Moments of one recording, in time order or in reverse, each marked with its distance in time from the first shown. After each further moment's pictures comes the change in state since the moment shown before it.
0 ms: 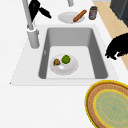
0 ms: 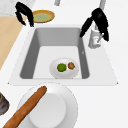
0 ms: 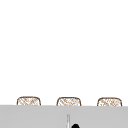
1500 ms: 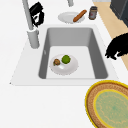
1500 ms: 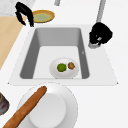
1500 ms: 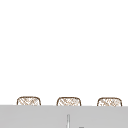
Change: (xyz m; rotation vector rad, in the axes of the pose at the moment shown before) left hand 0.000 0.000 0.000 0.000 0.000 0.000; right hand -0.065 0.056 -0.034 -0.530 -0.376 -0.237
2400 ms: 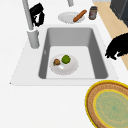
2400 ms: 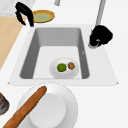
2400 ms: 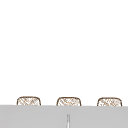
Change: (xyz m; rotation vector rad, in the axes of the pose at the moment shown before) left hand 0.000 0.000 0.000 0.000 0.000 0.000; right hand -0.017 0.011 0.001 -0.083 -0.140 0.003
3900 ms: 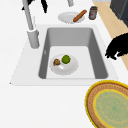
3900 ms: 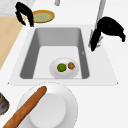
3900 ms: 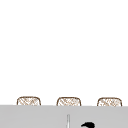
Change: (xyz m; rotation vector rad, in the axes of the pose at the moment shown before) left hand 0.000 0.000 0.000 0.000 0.000 0.000; right hand -0.030 -0.067 0.062 -0.009 0.156 0.038
